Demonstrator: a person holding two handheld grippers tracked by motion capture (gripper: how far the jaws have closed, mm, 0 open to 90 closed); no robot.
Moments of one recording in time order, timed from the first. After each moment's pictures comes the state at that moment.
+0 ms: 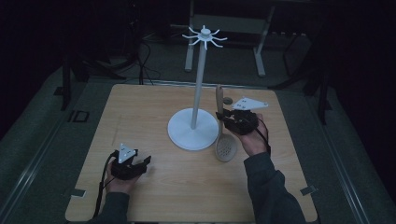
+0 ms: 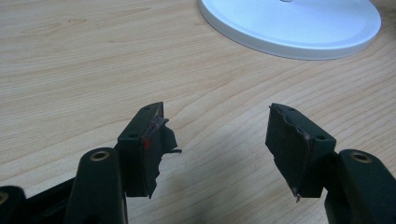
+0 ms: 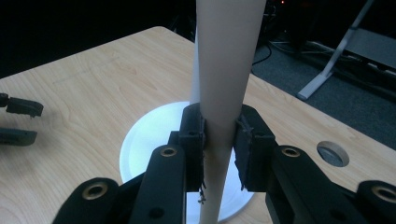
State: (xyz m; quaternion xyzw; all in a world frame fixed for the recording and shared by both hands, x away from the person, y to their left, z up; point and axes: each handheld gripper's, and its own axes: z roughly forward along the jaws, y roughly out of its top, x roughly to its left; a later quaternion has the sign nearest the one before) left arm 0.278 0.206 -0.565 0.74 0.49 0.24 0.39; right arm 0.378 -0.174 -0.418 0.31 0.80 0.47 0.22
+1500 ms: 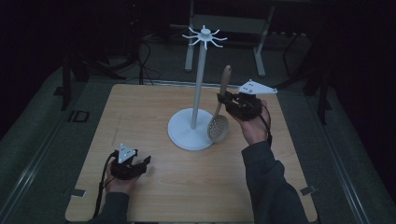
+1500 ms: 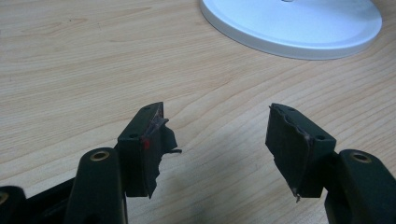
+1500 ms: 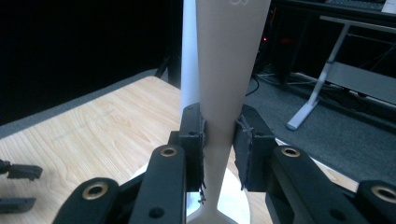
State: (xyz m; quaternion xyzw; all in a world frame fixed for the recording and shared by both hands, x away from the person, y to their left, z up) left arm 0.278 0.206 -0.565 0.74 0.49 0.24 0.39; right arm 0.387 -0.172 -0.370 0.32 0.75 0.52 0.24
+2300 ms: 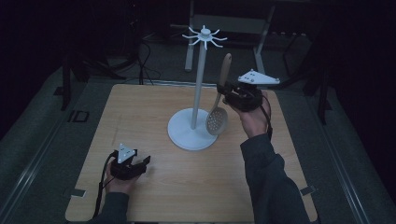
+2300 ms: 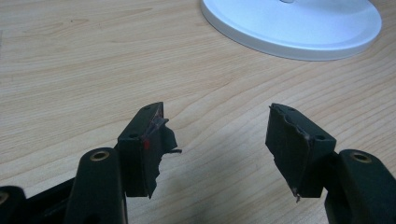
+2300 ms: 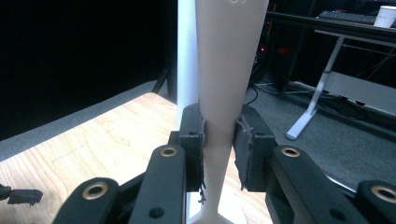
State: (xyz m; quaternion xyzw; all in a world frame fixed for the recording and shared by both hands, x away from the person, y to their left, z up) left arm 0.277 0.207 -0.565 0.74 0.49 0.24 0.39; right arm 0.395 -0.168 -0.346 0.32 0.74 0.53 0.25
